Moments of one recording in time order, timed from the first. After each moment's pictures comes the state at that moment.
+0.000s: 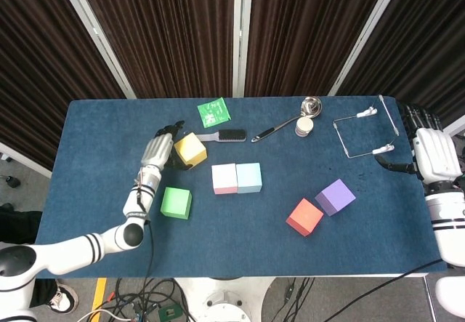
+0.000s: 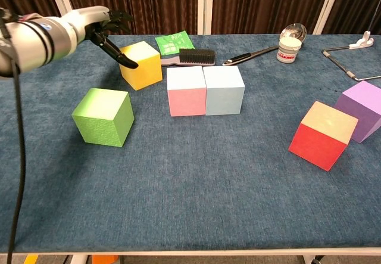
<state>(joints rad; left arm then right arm) -0.90 -1.70 -0.40 -1.26 0.64 0.87 0.20 0.47 -0.87 0.28 -1.78 -1.10 1.16 0.12</state>
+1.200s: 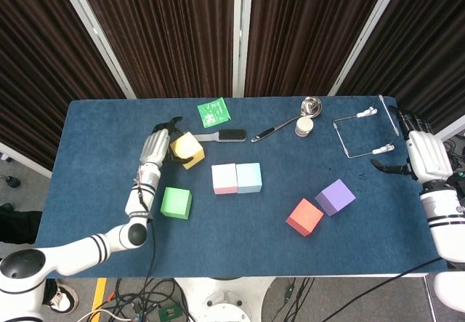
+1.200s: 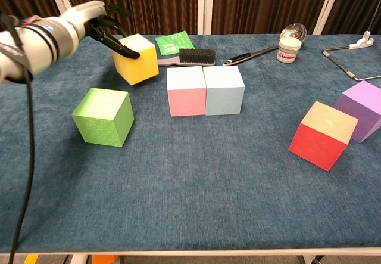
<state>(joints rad) -0.86 -1.74 -0.43 -1.19 0.76 0.91 0.08 0.47 -0.91 0.29 -1.72 -1.11 1.08 0.16</state>
